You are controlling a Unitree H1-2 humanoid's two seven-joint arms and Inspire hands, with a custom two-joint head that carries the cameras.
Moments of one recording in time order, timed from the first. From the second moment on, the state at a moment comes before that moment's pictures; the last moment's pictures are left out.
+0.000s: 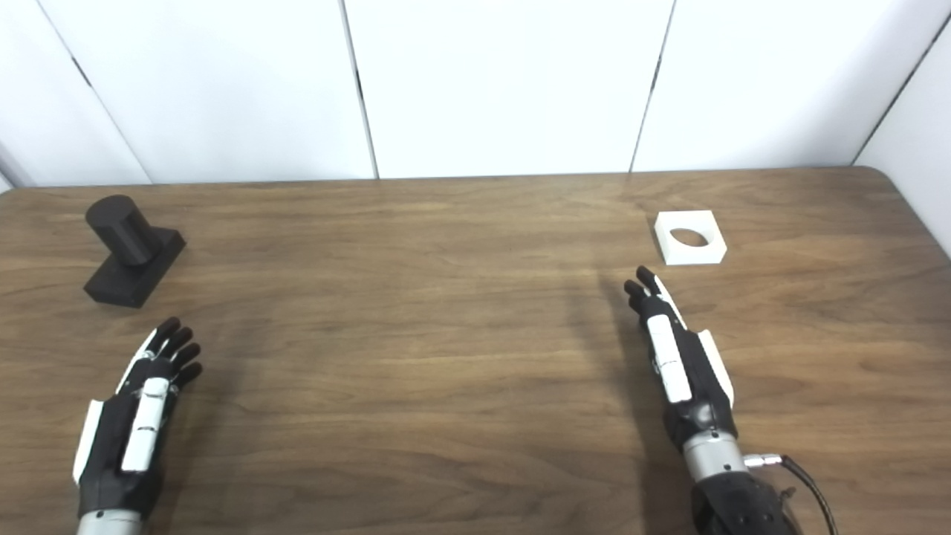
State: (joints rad) left arm 0.24 0.16 0.12 -0.21 -0.08 -0.06 -0.03; right arm 0.18 -0.13 -0.06 -0.32 0.05 0.19 0.01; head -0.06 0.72
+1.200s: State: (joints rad) left arm 0.25 0.14 0.09 -0.21 -0.04 -0.08 0.00; right arm 0.21 -0.15 -0.07 -0.33 0.08 0.16 0.03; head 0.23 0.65
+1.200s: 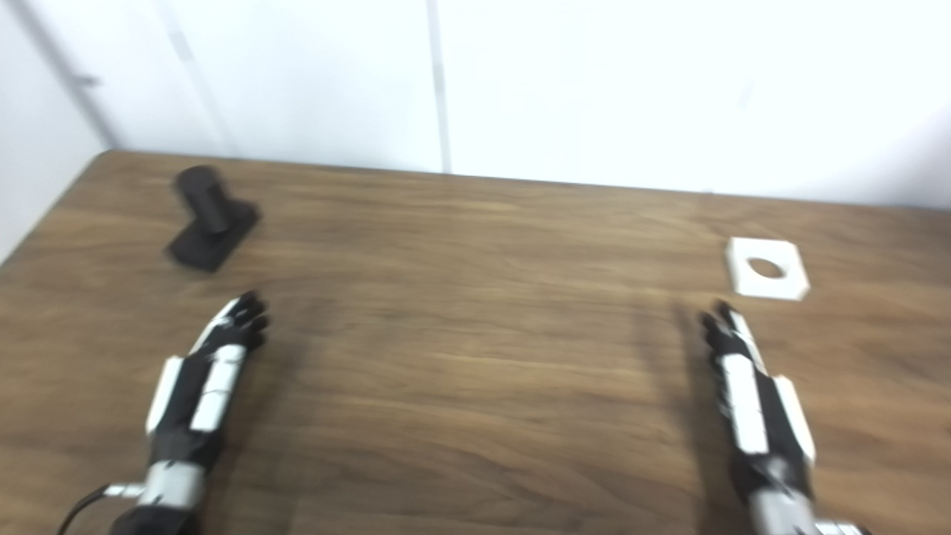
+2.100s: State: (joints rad) left arm 0.25 0.13 0.01 -0.21 0.07 -0.05 0.08; right arm 0.22 -0.15 -0.09 -0.31 0.12 0.13 0.06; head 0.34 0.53
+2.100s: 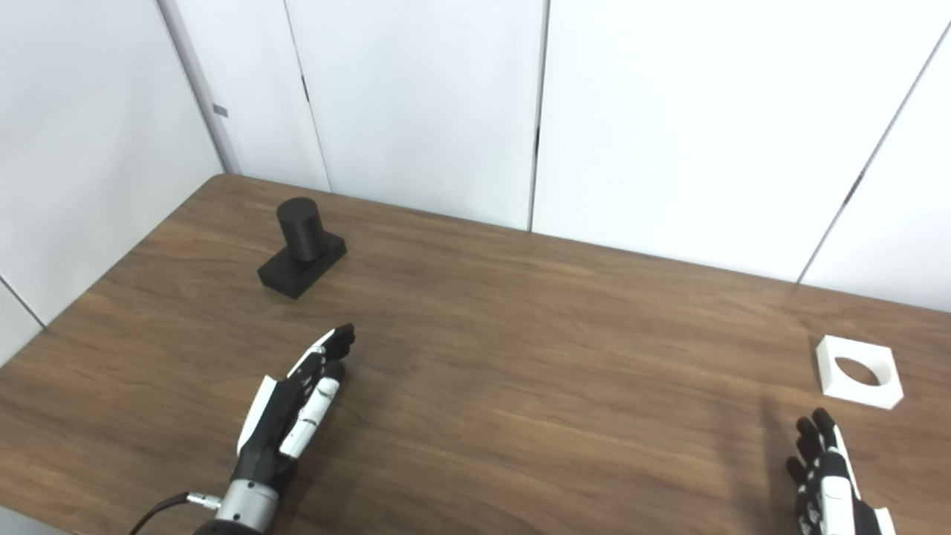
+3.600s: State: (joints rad) left arm 0.23 0.18 0.12 -0.53 0.35 0.29 0.09; right arm 0.28 -0.15 -0.08 -0.36 0.02 0.13 0.02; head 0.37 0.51
